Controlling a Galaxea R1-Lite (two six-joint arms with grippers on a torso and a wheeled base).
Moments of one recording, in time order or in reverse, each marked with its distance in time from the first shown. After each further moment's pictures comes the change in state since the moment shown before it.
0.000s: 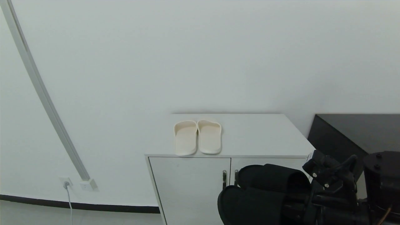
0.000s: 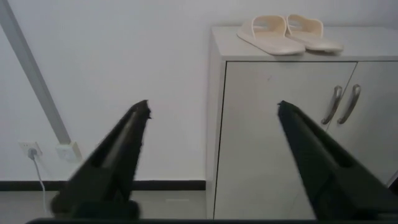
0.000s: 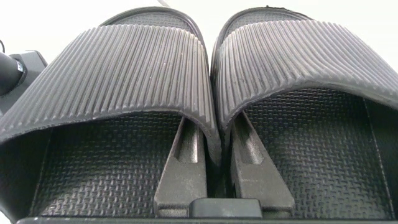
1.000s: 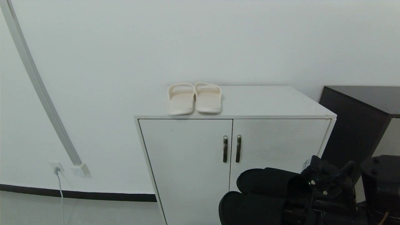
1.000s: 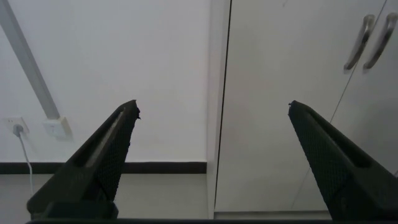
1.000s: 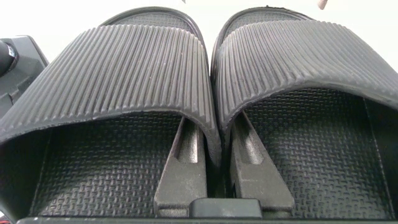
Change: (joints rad) left arm 0.000 0.000 0.001 0.000 0.000 0.000; right arm 0.002 0.006 0.020 0.002 0.003 -0.033
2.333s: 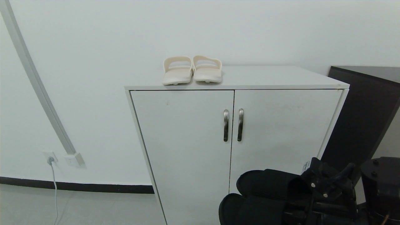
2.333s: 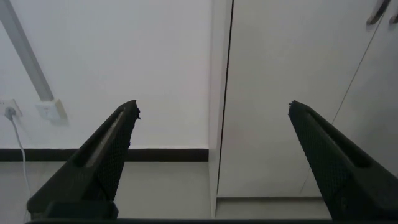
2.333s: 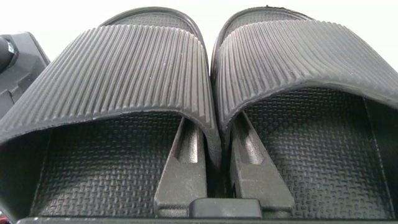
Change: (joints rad) left arm 0.000 0.003 -0.008 -0.001 0.009 0.000; right arm 0.008 -0.001 0.008 -0.003 -0.003 -0.001
